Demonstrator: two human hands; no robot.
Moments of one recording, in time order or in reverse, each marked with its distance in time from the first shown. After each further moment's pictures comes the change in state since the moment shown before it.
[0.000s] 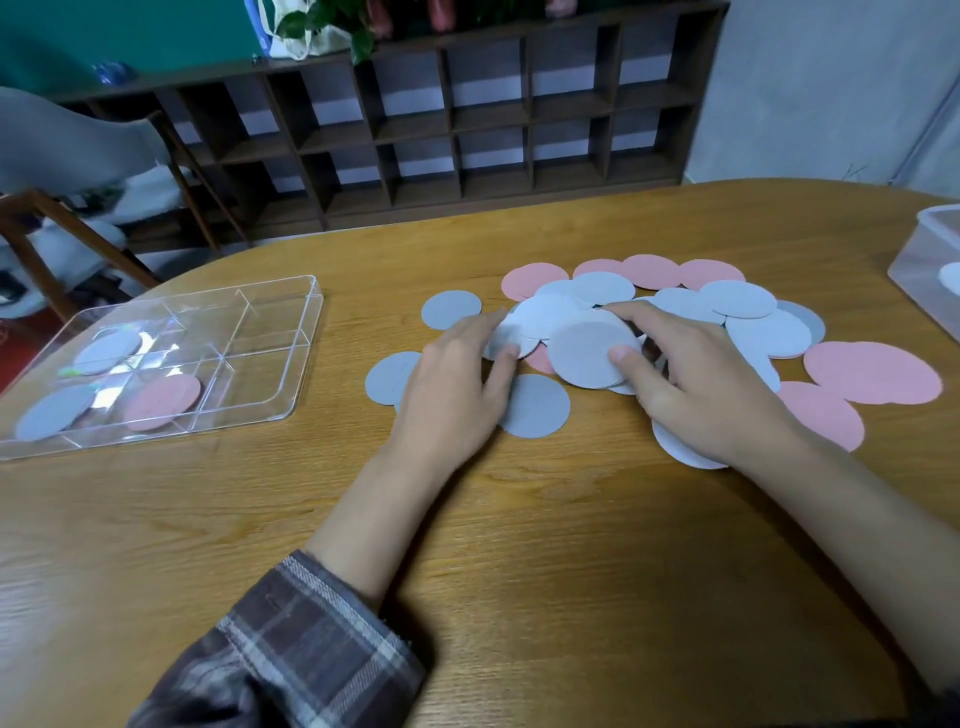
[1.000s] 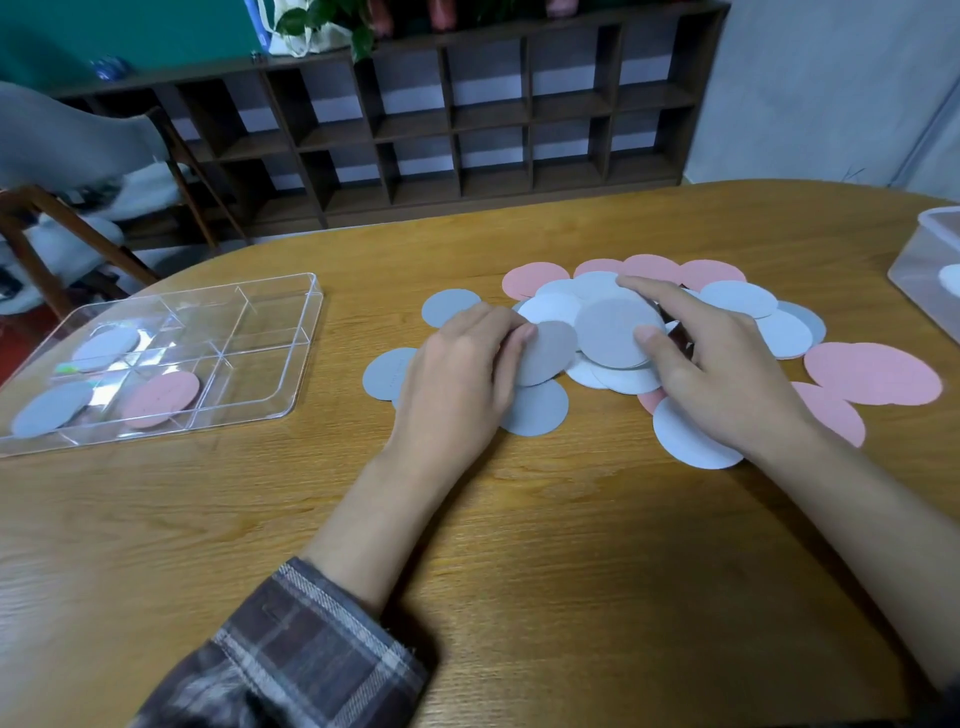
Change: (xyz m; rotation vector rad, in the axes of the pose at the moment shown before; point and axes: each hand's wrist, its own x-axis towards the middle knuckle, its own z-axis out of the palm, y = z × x) left_hand -0.004 0.014 -0.007 0.024 0.202 0.224; right_hand 0.003 0.010 -0.006 0.033 0.116 0.048
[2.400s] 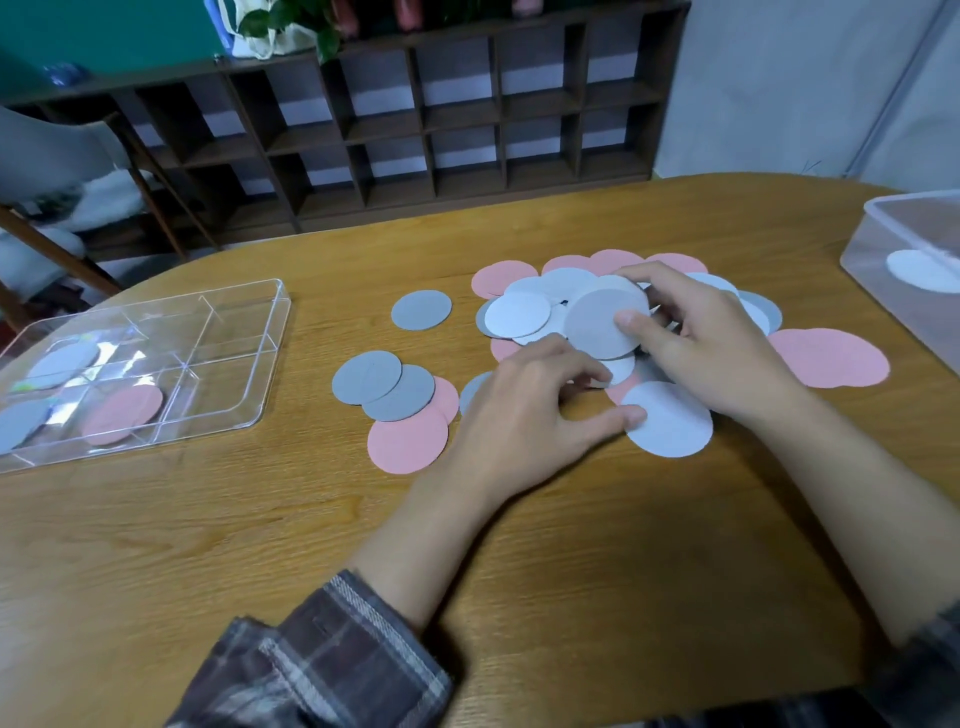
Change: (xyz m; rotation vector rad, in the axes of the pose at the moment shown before) left_hand -0.008 0.047 0.043 -0.270 -0.346 -0.058; right_hand 0.009 0.017 -0.019 0.101 -0.064 0.089
